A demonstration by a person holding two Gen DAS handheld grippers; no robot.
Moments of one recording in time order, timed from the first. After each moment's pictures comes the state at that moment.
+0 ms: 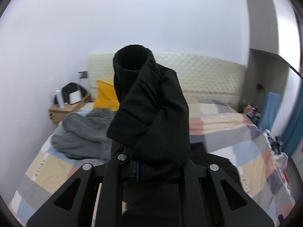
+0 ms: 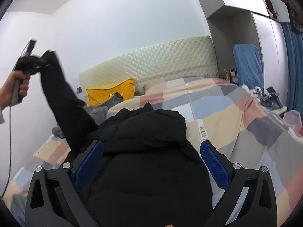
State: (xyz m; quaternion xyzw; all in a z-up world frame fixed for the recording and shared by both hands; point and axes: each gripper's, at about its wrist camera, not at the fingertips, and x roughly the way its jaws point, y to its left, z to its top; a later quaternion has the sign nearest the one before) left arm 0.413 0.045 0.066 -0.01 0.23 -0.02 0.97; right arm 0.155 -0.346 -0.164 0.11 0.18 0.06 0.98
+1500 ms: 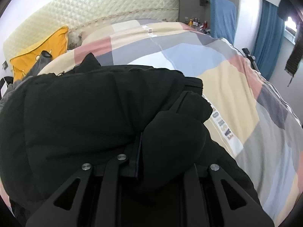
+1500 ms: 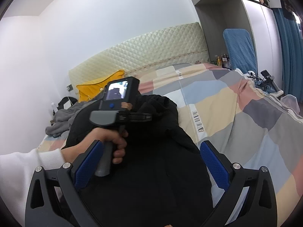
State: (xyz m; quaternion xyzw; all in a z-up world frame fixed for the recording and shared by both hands) left arm 0.443 -0.256 -0.209 0.11 0.40 -0.20 0.88; right arm 0.171 -0.361 -0.201 0.15 0.21 0.03 0.97
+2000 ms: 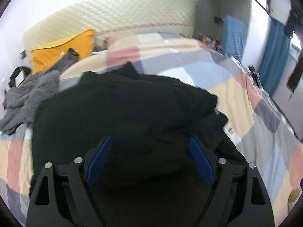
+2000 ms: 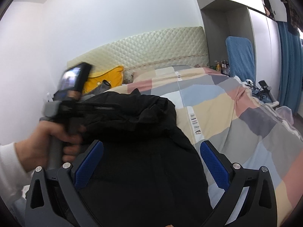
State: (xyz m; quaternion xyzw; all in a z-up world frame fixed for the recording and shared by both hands) left arm 0.404 -0.153 -0.149 0.06 0.37 -0.16 0.91; right arm 0.172 -0.337 -0.192 0.10 0.22 0.01 0.97
